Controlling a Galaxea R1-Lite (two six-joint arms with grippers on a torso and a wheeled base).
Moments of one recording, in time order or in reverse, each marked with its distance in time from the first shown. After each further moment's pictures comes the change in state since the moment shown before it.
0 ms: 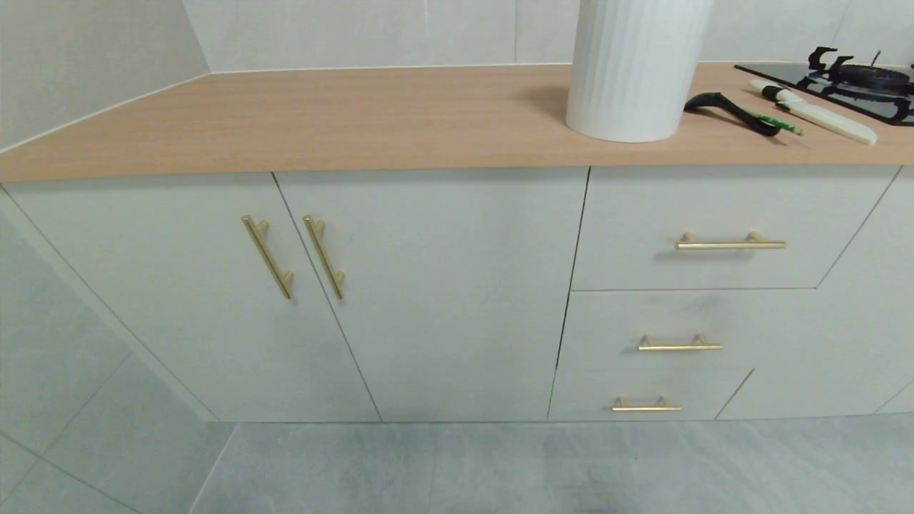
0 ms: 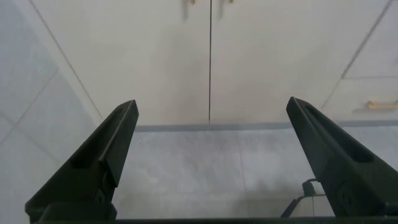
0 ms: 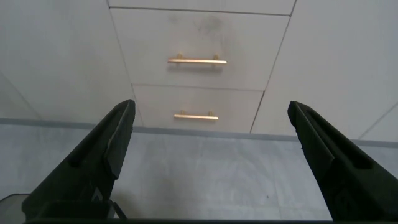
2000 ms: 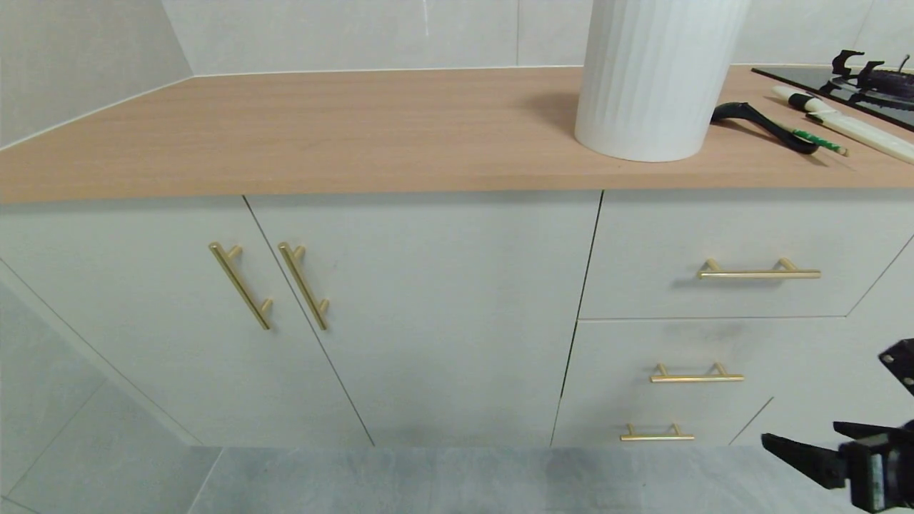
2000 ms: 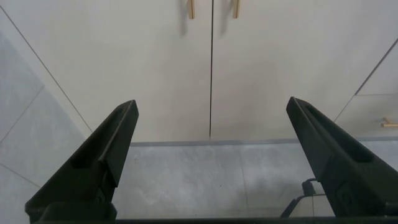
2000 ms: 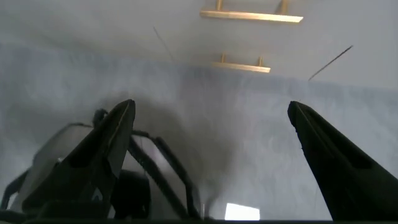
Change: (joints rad) left arm 0.000 0.000 0.000 0.000 0.000 0.000; right arm 0.162 1.191 -0.303 -0.304 0.017 0.105
